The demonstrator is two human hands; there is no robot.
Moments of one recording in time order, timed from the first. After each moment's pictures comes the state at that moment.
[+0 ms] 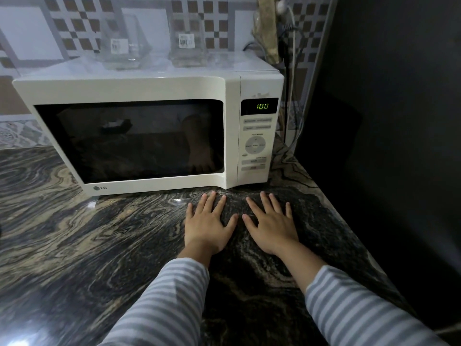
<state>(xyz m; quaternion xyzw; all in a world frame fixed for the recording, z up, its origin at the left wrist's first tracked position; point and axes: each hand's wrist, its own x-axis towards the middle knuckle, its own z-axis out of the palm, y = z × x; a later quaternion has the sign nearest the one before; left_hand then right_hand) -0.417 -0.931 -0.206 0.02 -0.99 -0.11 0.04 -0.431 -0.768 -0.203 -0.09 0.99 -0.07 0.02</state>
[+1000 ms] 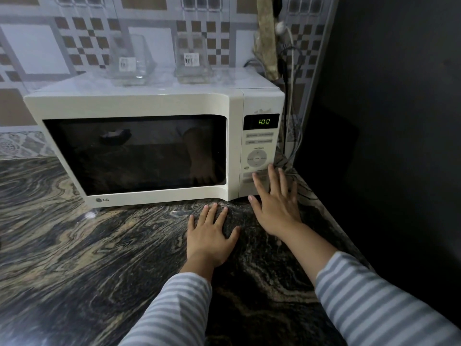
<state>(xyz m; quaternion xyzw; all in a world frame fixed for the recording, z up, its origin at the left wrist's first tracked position) -0.416 -0.932 -0.204 0.02 -0.99 -0.11 0.04 -0.461 -0.771 -0.153 -0.09 0.99 -0.03 -0.11</state>
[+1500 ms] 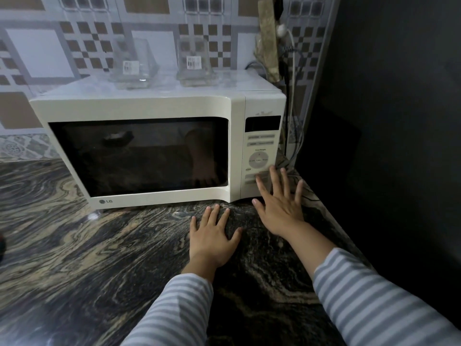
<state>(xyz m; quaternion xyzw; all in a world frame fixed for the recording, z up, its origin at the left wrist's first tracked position) -0.418 -0.931 -0.203 0.01 -0.99 -0.12 0.04 -0.463 -0.767 -0.150 -0.08 0.99 0.01 -0.08</state>
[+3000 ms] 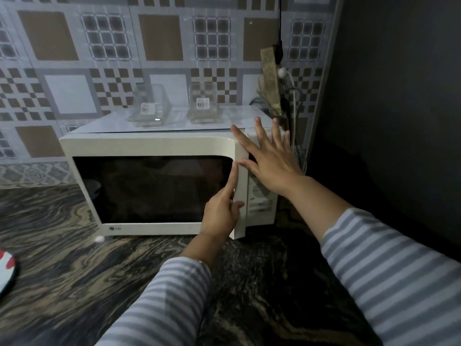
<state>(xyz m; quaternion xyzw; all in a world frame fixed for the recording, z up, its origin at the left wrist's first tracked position) -0.461 -0.929 -0.105 -0.15 -0.87 -0.37 0.30 -0.496 -0.790 0.004 -0.24 0.94 -0.03 -0.23</state>
